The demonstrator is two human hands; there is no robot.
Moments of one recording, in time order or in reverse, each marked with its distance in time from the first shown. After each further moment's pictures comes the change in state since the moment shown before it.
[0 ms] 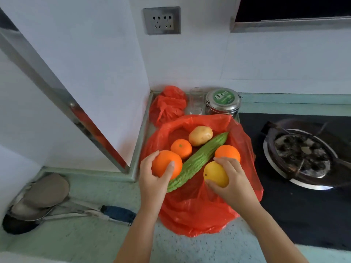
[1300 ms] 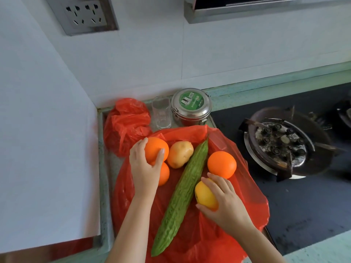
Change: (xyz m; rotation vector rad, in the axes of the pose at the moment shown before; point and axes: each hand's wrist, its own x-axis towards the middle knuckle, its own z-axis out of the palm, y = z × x) left_hand 0.152 -0.037 0.098 0.135 -0.247 0.332; right_hand 0.040 0.034 0.053 -0.288 0.120 0.120
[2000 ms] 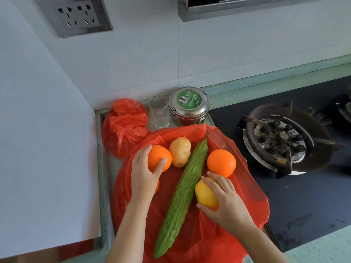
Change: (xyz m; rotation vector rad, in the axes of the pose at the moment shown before) left_hand -0.009 -0.014 -0.005 0.097 -0.188 0.012; right_hand -0.003 0.001 0.000 0.017 0.014 0.000
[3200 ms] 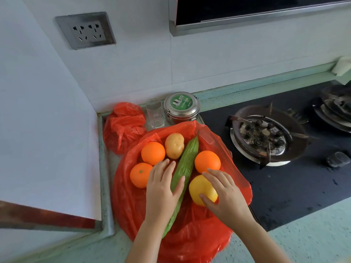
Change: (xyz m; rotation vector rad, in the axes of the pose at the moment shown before) left_hand -0.082 0.053 0.001 0.147 0.029 0.351; right_hand -0.033 -0.011 -0.028 -0.091 0.123 -0.012
